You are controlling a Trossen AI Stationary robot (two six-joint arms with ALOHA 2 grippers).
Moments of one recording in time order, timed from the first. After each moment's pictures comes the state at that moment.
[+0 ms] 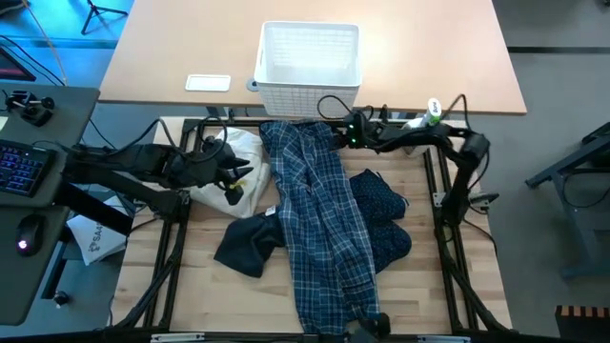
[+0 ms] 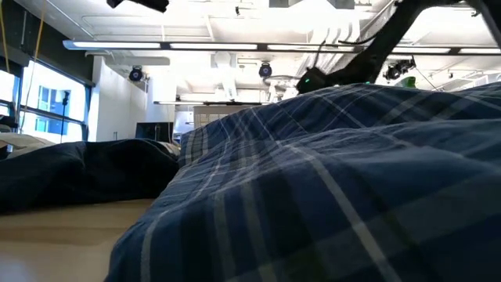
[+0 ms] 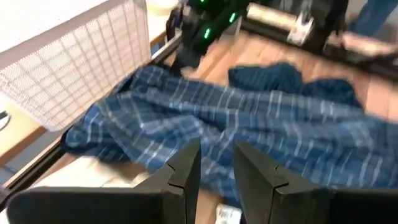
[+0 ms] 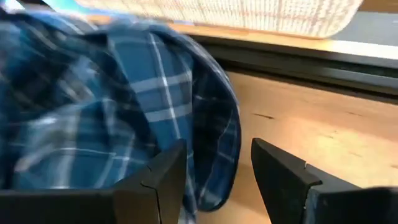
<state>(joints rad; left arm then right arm) -0.15 1.04 1.21 -0.86 -0.58 -0.44 -0.63 1.84 1.00 0.03 0.13 0.58</state>
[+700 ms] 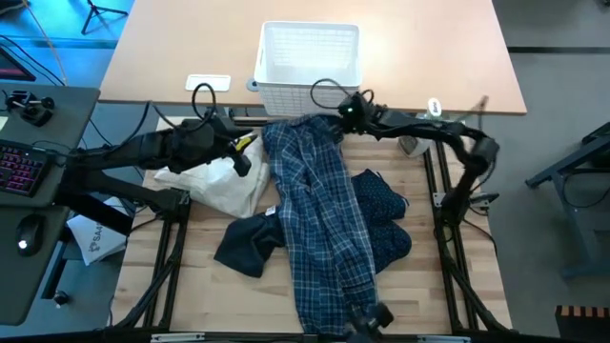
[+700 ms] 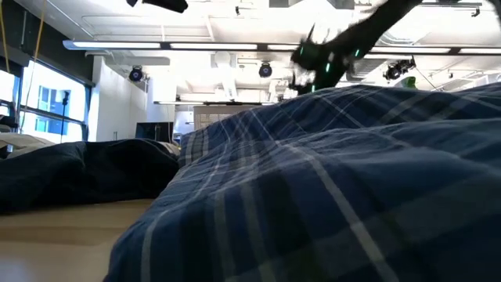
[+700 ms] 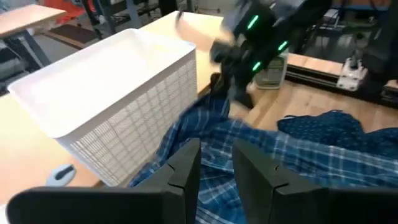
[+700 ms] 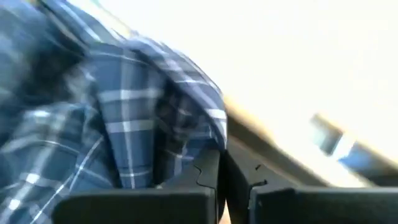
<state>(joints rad) 0.08 1.04 1.21 -0.62 -0.58 -0.12 -0.60 1.73 1.21 -0.26 0.24 0.14</state>
